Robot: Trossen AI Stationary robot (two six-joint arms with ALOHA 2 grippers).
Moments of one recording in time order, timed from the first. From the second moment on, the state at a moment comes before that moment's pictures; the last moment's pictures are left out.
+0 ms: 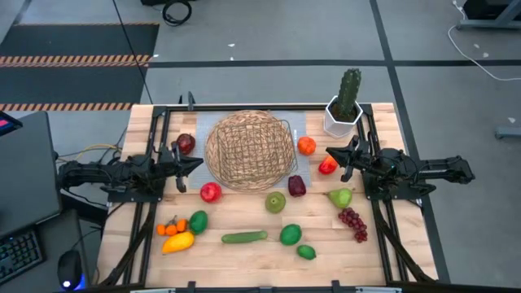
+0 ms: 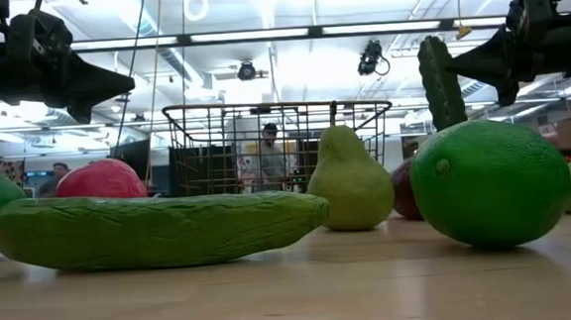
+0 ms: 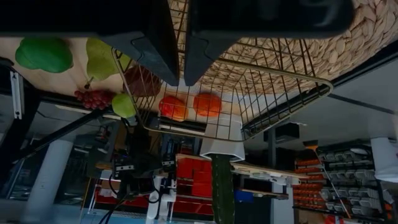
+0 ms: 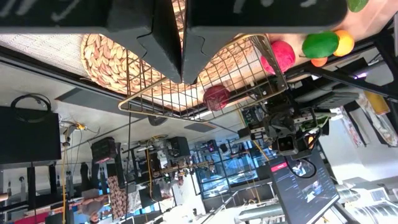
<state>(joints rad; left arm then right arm) -0.04 0.05 0.02 0.05 -0.34 -0.12 0.00 0.06 0.01 0.14 0.39 0.23</state>
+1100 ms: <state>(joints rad) -0.04 0.05 0.02 0.05 -0.34 -0.12 0.00 0.06 0.01 0.14 0.39 0.23</state>
